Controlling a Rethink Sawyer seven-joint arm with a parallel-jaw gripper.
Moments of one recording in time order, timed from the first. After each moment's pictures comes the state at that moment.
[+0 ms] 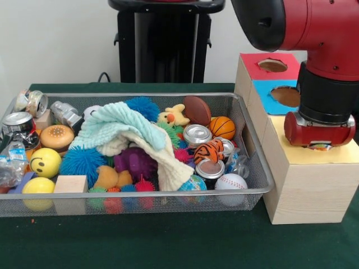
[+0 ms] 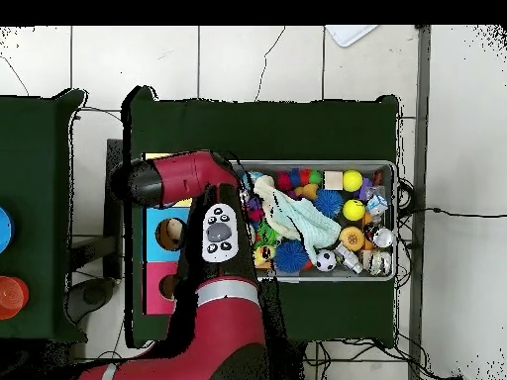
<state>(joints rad) 0.07 -0.37 0.03 1.21 -0.14 0.60 1.89</state>
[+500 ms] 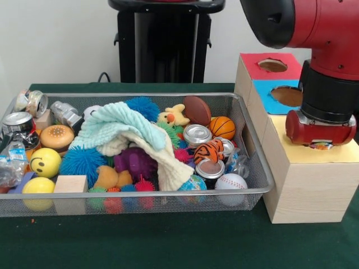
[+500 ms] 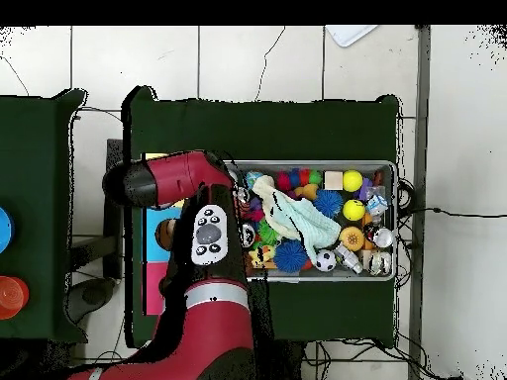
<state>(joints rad) 0.10 -0.37 -0.01 1.20 -0.13 0.61 1.89</state>
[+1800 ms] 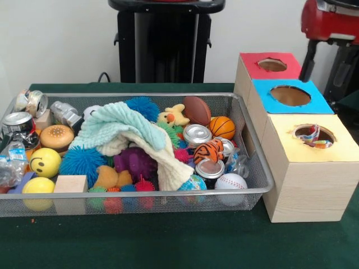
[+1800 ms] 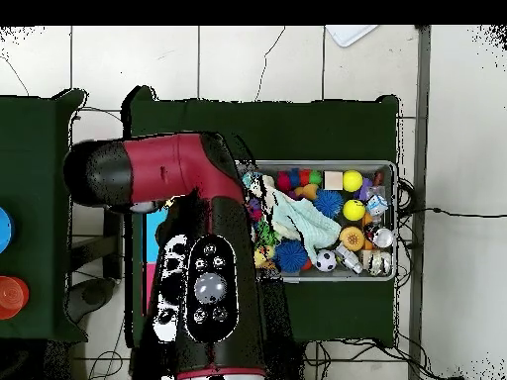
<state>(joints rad) 0.07 -0.66 -0.02 1.26 -0.08 0.96 1.89</state>
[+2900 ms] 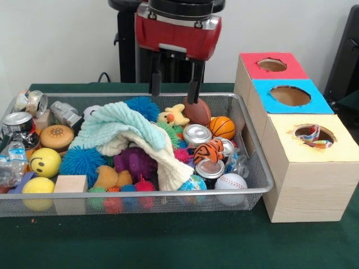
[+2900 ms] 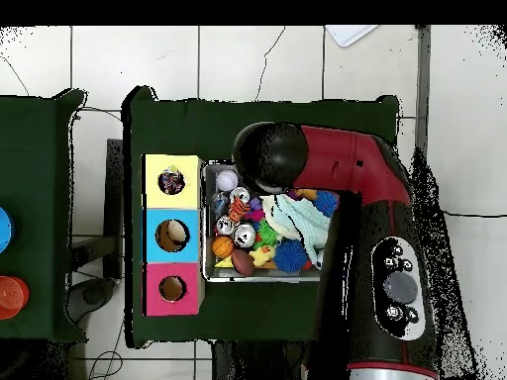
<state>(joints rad) -0.28 -0.68 0.08 1.29 -0.18 0.90 1.89</state>
